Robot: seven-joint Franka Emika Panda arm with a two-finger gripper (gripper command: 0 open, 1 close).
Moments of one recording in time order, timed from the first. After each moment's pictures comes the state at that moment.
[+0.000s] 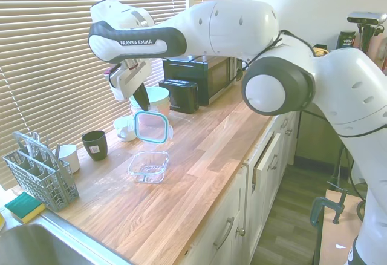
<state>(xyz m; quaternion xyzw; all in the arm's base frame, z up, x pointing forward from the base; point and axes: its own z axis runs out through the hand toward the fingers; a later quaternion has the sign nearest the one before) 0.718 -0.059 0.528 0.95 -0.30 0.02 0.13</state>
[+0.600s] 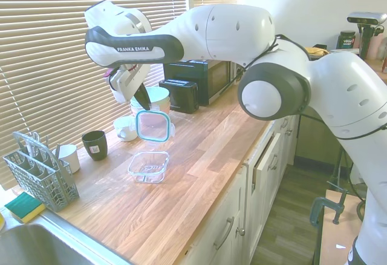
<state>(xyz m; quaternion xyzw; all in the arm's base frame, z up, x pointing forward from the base) 0.721 -0.058 0.523 0.94 -0.28 0.02 0.17</state>
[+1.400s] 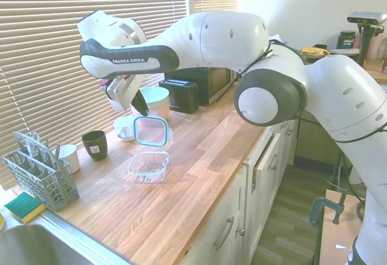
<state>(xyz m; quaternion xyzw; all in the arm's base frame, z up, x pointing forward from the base) 0.730 -0.039 0.503 0.95 -0.26 0.01 0.18</state>
